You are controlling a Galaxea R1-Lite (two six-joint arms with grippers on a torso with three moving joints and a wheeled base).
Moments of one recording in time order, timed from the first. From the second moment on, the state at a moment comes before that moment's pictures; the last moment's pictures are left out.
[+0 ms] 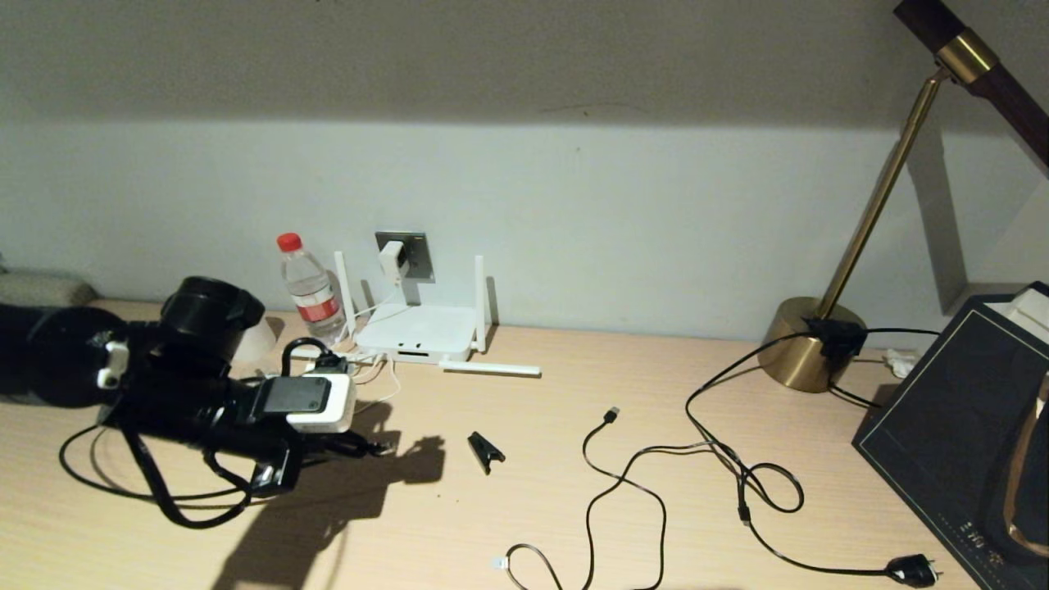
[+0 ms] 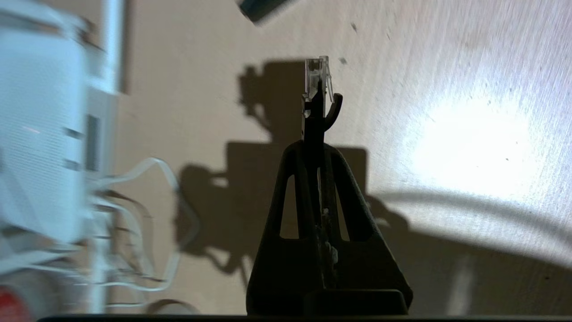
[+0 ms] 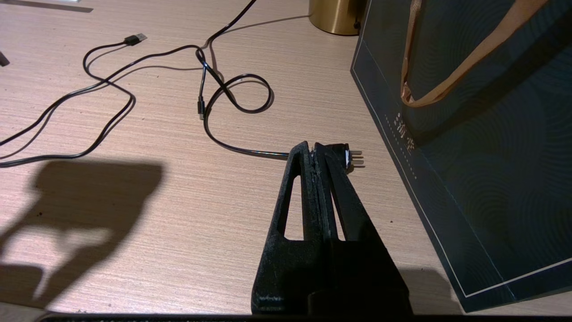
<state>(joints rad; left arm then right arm) -0.09 1.73 -1.06 0.34 -0.48 1.42 0.00 0.00 -0.07 0.18 0.01 -0.02</state>
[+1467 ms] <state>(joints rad) -0.62 1.77 -1.72 0.45 -0.29 1.20 0.01 0.79 -0.61 0.04 0.59 0.50</state>
